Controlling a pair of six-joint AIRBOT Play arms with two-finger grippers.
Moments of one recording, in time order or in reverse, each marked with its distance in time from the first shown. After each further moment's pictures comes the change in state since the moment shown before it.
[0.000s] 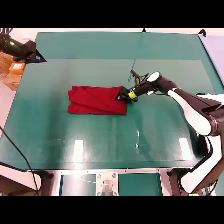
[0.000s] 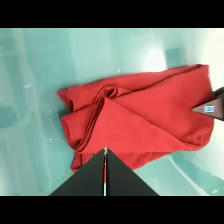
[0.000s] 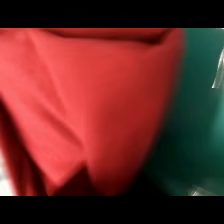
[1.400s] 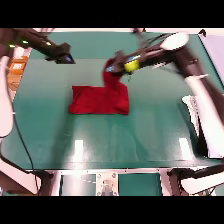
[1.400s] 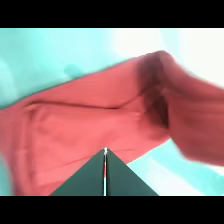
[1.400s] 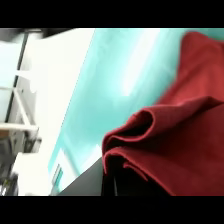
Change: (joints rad) left arm -0.216 -0.047 0.060 0.004 0.055 -0.079; right arm 0.146 0.208 0.275 0.166 0.057 0.018
